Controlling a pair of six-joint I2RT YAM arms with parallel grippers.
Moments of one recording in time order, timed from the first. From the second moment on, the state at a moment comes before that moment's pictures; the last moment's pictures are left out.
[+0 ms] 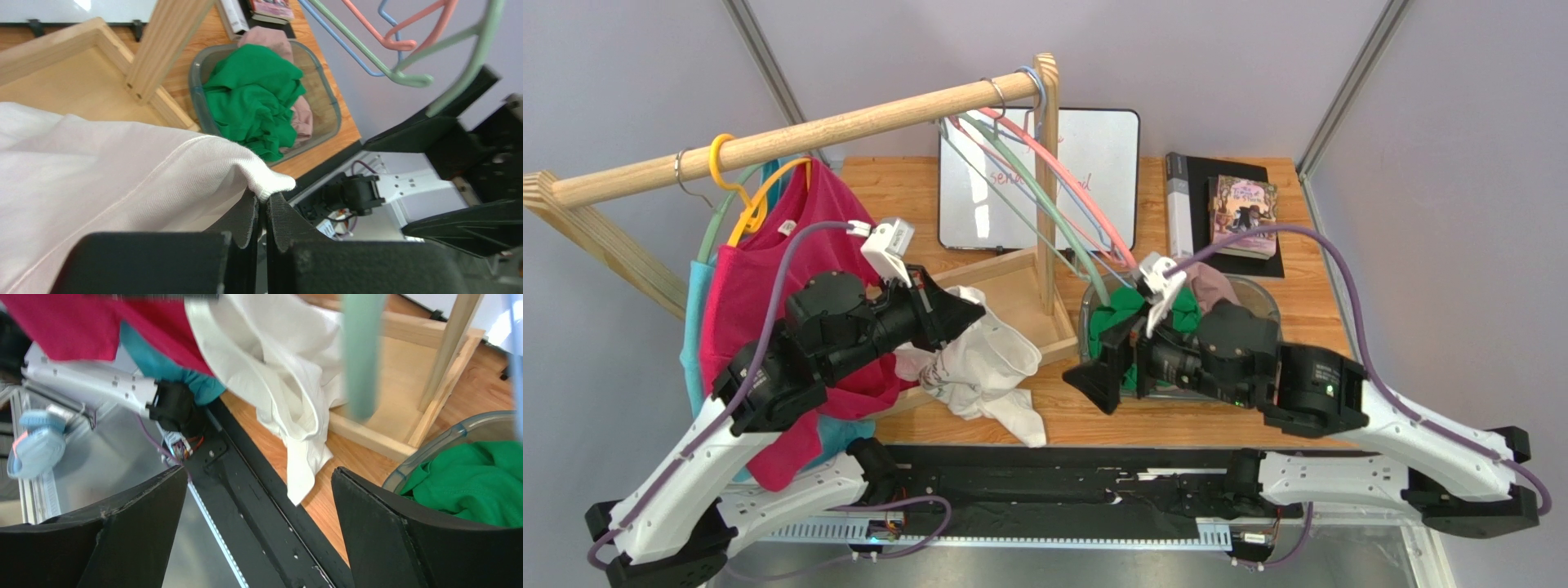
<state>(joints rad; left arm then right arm) -0.85 0.77 1.24 -0.75 -0.08 -0.67 1.25 0.94 1.29 -0.66 0.19 0.44</state>
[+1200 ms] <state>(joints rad) -0.85 0.93 1.03 -0.20 0.52 -1.00 1.40 0.98 0.60 0.39 0.61 0.21</state>
